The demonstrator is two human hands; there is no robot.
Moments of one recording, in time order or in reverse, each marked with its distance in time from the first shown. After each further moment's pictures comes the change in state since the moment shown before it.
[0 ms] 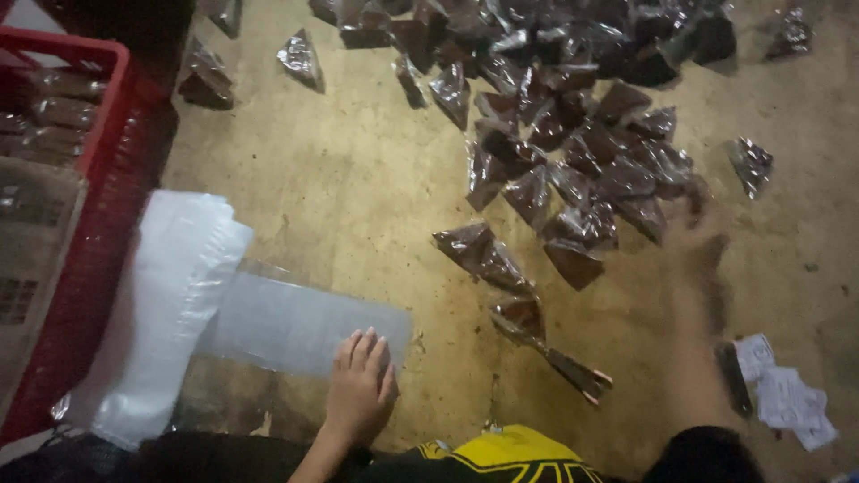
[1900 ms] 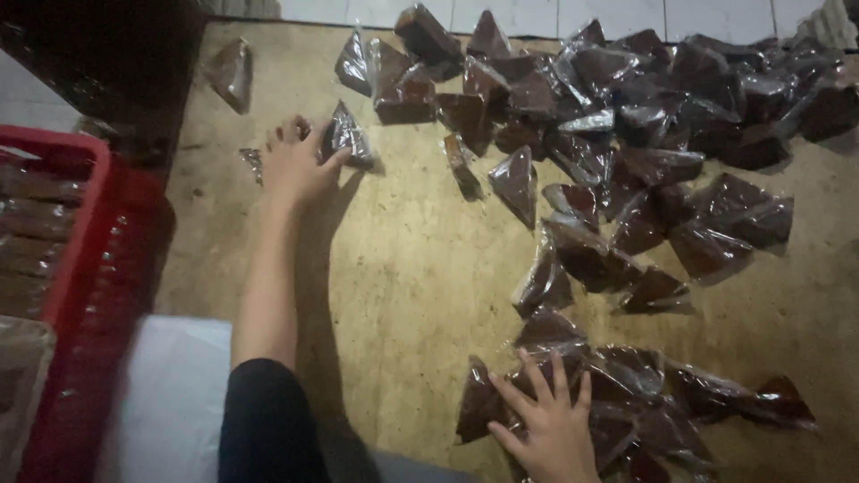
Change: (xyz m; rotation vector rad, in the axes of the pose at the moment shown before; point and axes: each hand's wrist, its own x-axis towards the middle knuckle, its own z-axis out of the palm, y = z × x) left_hand 0.494 -0.181 -0.168 -0.075 -0.096 -0.275; right_hand -0.175 -0.093 0.201 -0.692 -0.577 -0.556
